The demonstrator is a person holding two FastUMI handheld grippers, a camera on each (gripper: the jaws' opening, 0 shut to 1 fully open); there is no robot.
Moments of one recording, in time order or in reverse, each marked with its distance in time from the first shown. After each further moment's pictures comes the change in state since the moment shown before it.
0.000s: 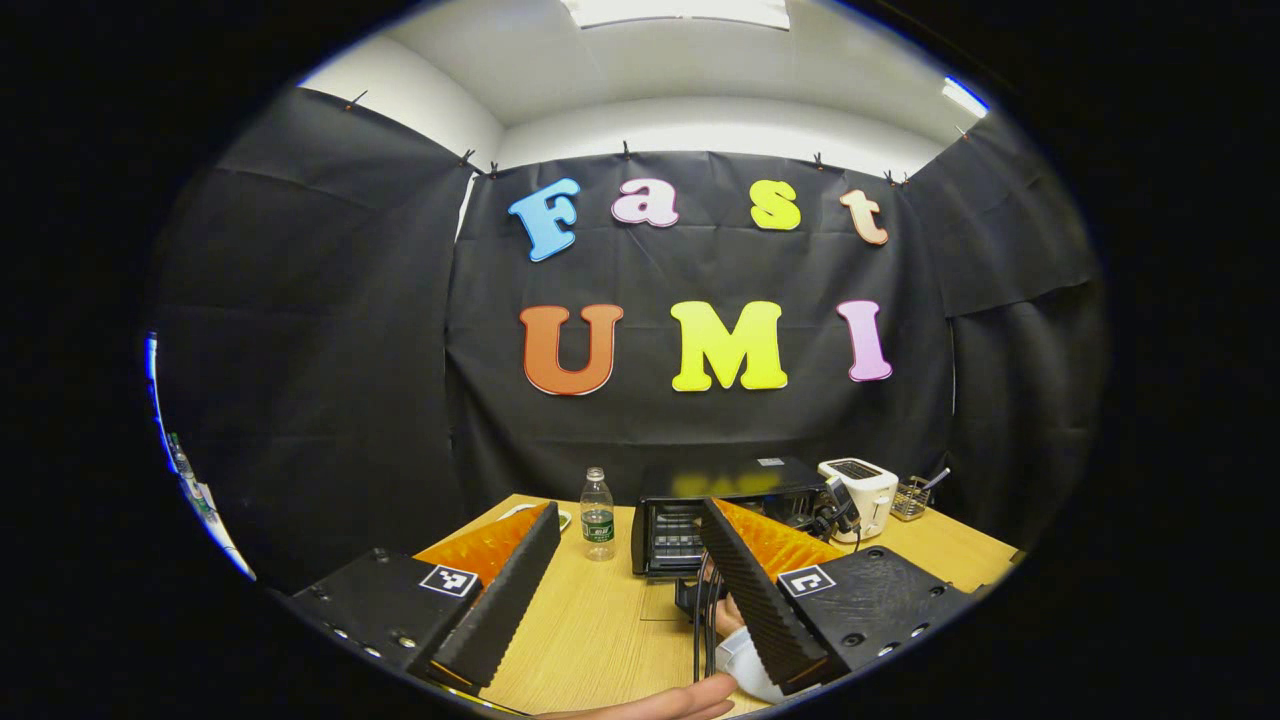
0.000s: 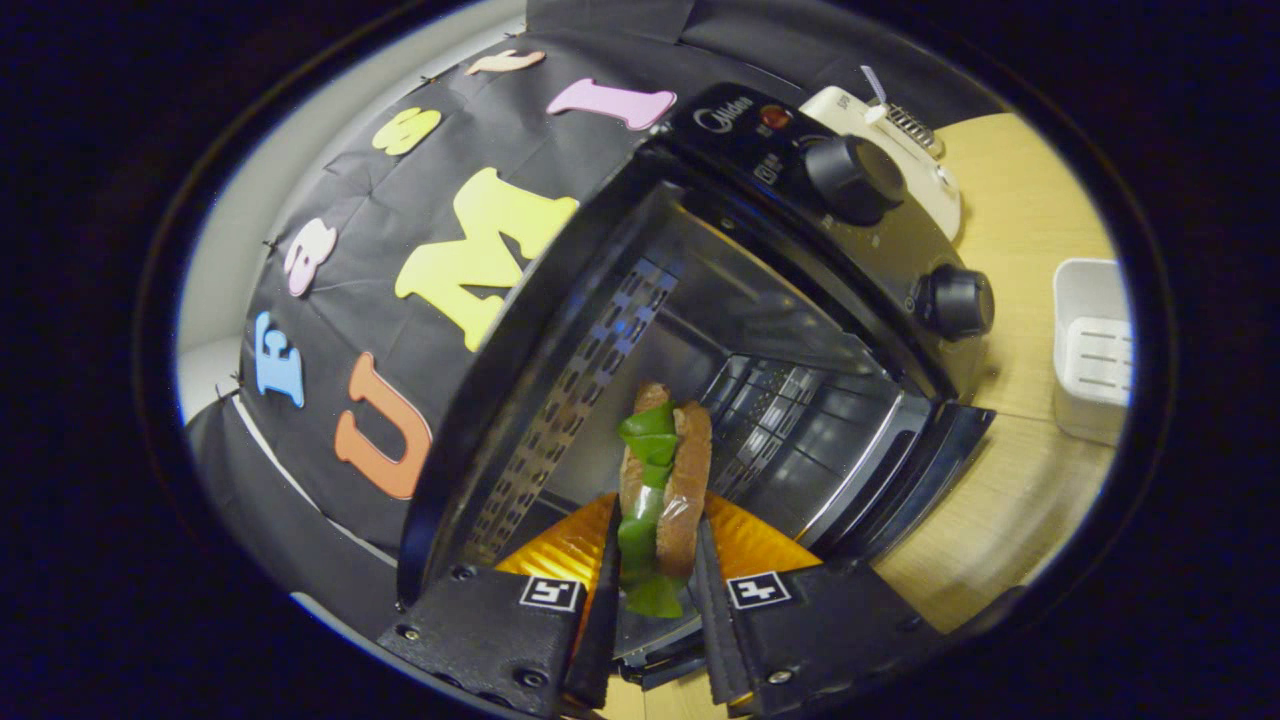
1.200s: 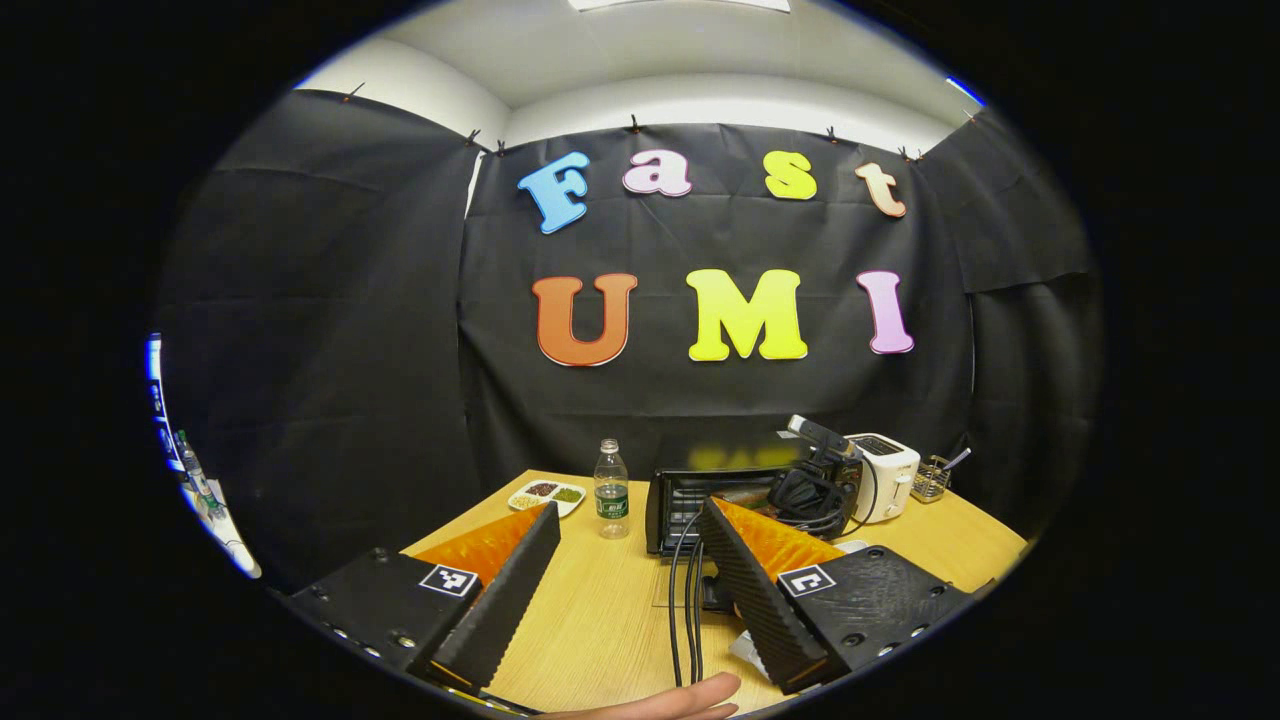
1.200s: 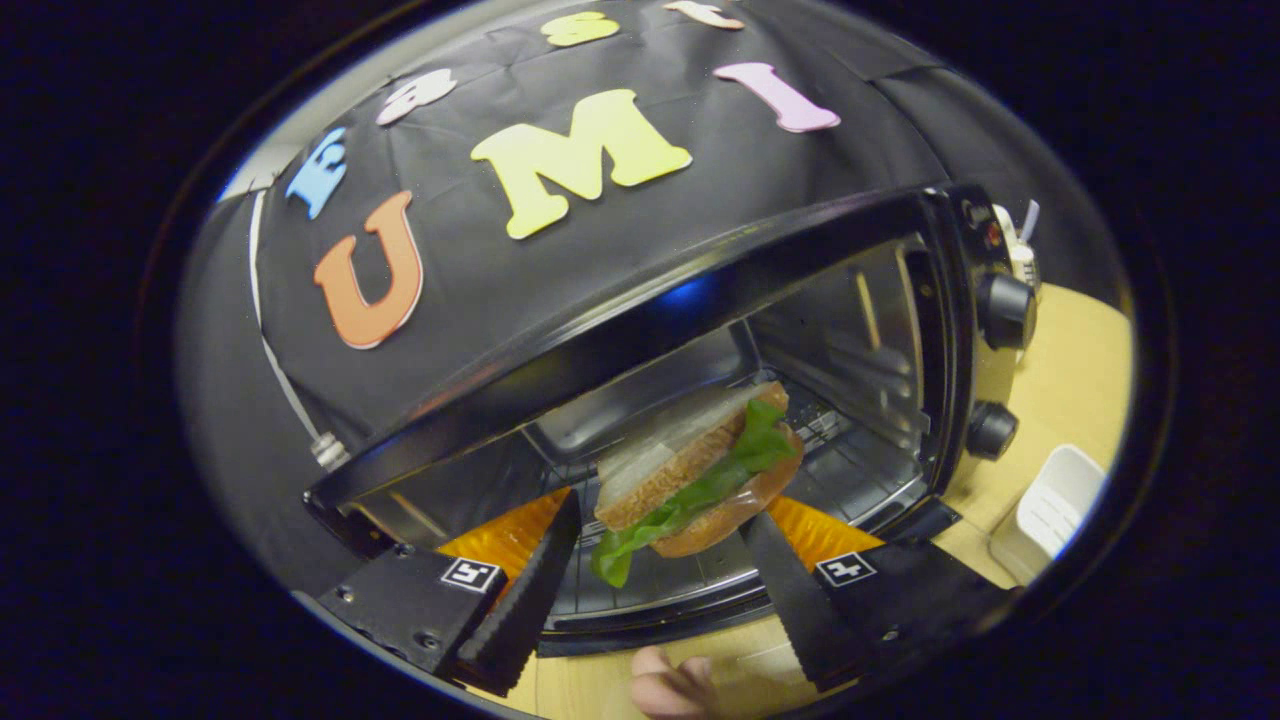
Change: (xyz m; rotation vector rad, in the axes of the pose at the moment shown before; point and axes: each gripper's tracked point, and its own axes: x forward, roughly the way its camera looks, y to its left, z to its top) left arm 0.012 0.005 -0.033 0.010 0.094 0.064; right arm -0.005 0.008 -0.017 -0.595 0.118 -0.117
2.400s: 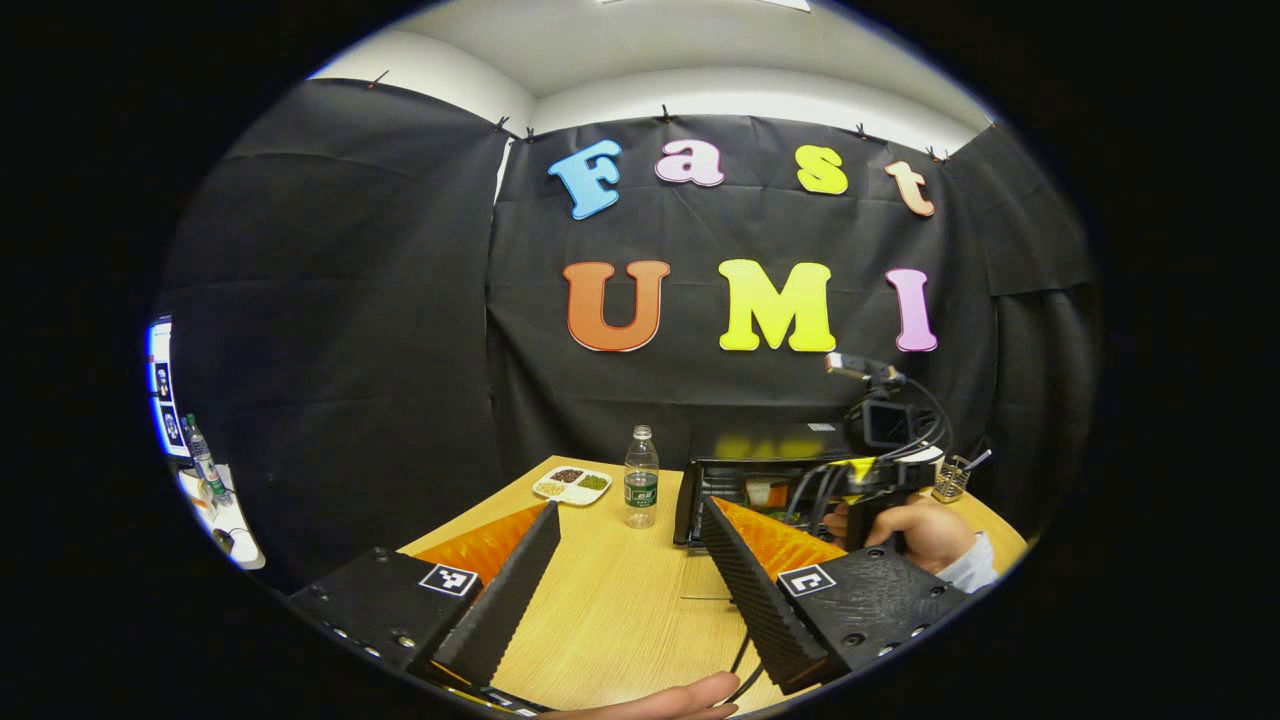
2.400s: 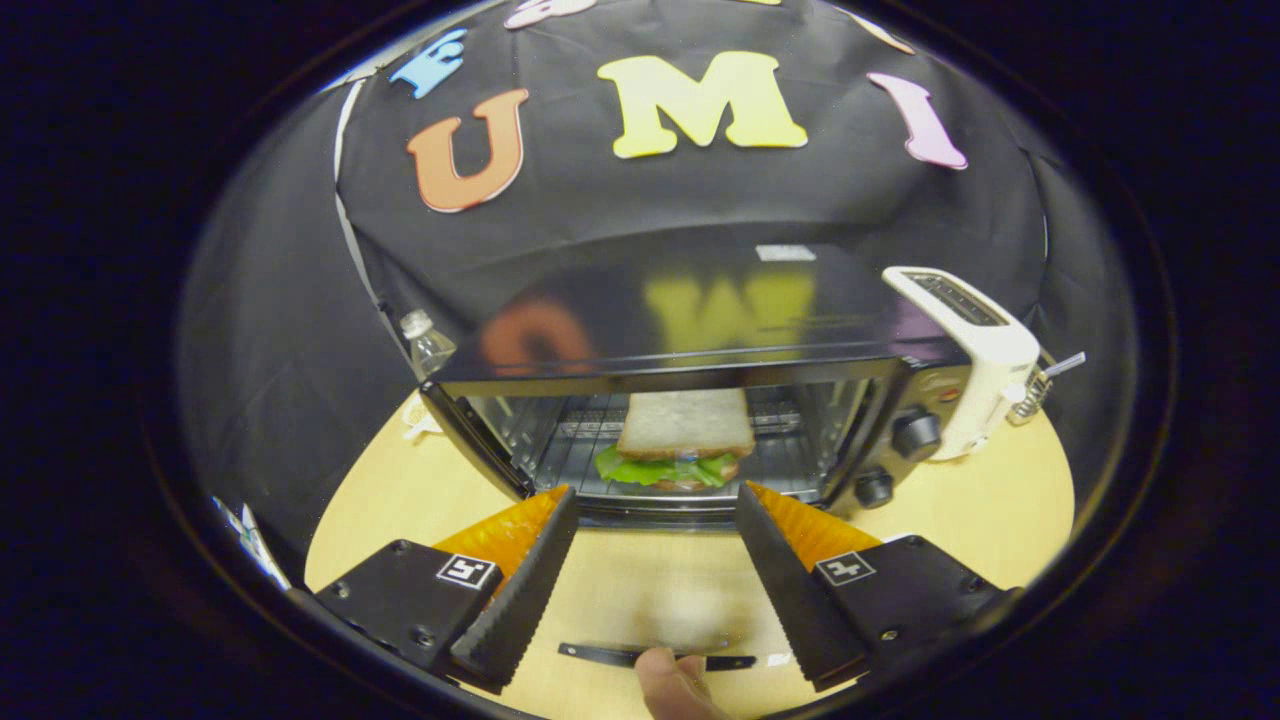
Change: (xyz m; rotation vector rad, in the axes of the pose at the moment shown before) left arm 0.005 0.033 -0.004 -0.021 0.026 0.043; right arm -0.131 -0.021 0.040 -0.305 0.287 0.108
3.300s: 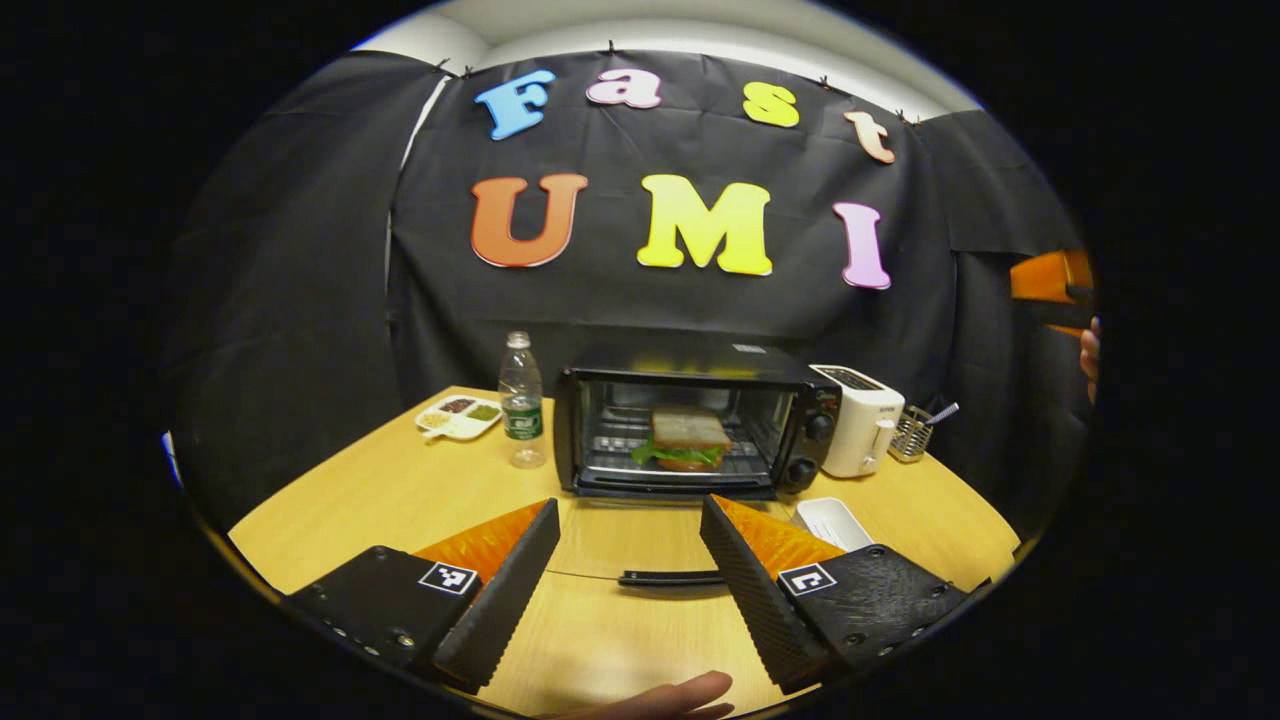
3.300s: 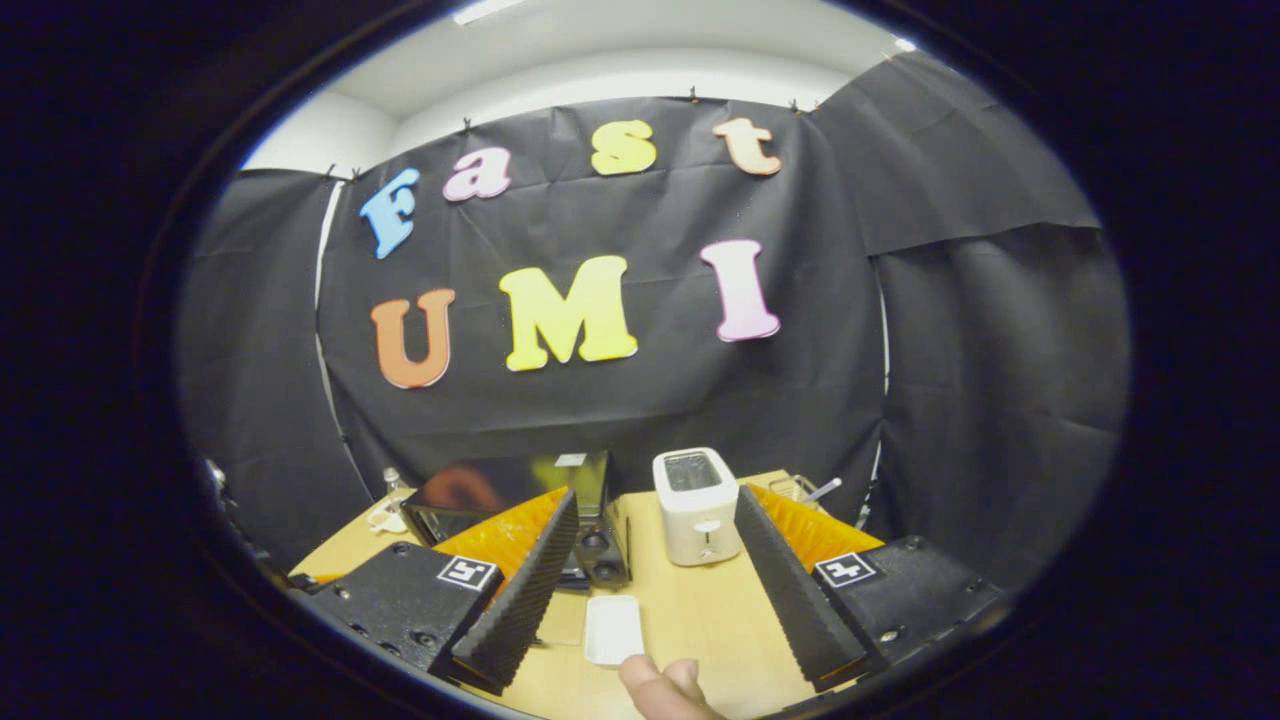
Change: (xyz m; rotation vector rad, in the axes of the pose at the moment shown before) left arm 0.078 -0.137 -0.120 -0.023 0.221 -0.219; right arm -0.281 -0.197 0.084 0.051 -0.506 -0.218
